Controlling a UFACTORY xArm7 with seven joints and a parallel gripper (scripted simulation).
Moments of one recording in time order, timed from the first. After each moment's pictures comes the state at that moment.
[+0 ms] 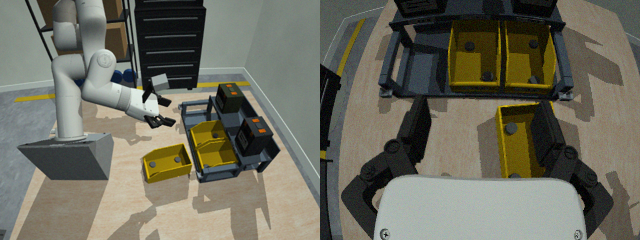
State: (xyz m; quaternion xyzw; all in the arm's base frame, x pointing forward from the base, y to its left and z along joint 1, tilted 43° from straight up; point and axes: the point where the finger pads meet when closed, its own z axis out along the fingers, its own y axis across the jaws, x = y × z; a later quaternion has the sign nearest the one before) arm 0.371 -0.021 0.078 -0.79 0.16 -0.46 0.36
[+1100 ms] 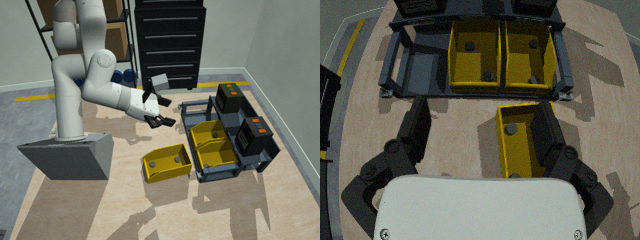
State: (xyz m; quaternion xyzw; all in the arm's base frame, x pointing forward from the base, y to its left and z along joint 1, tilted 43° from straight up) arm 0.371 -0.021 0.078 -0.79 0.16 -0.46 0.36
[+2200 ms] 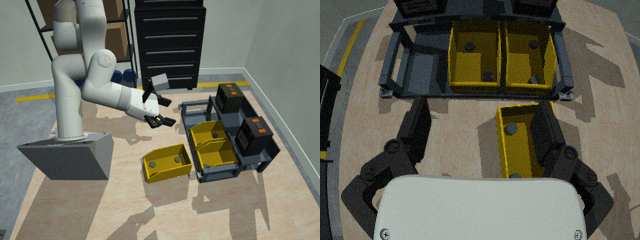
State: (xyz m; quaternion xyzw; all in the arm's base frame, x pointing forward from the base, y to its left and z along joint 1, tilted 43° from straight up) arm 0.372 -0.021 0.078 -0.79 0.16 -0.46 0.36
